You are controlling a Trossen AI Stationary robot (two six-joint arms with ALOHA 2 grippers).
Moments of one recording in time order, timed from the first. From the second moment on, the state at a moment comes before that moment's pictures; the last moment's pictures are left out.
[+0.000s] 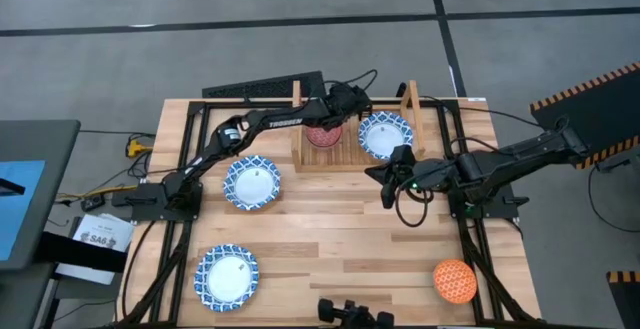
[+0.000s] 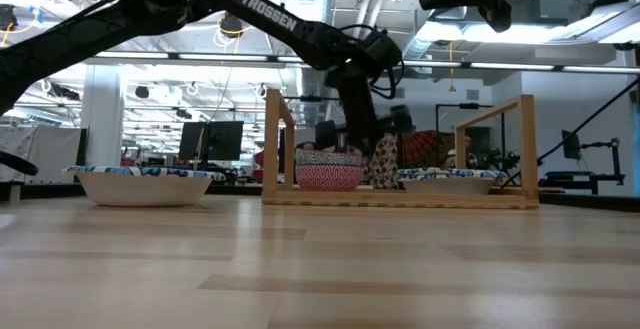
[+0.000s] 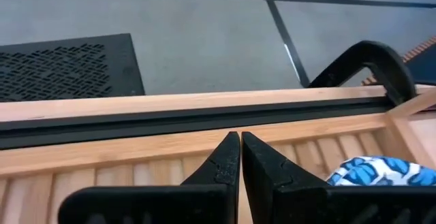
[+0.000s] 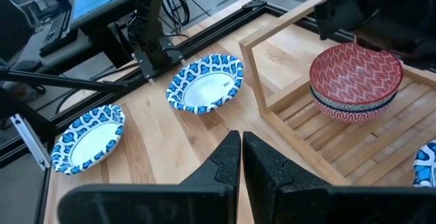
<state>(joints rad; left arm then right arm) 0.39 2.46 2.15 -0.40 -0.63 -0.83 0.24 1.04 0.83 -0.23 0.52 0.62</state>
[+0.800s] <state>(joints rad) 0.43 2.49 2.15 -0.48 -0.58 -0.86 0.24 1.04 0.83 -0.23 0.52 0.62</state>
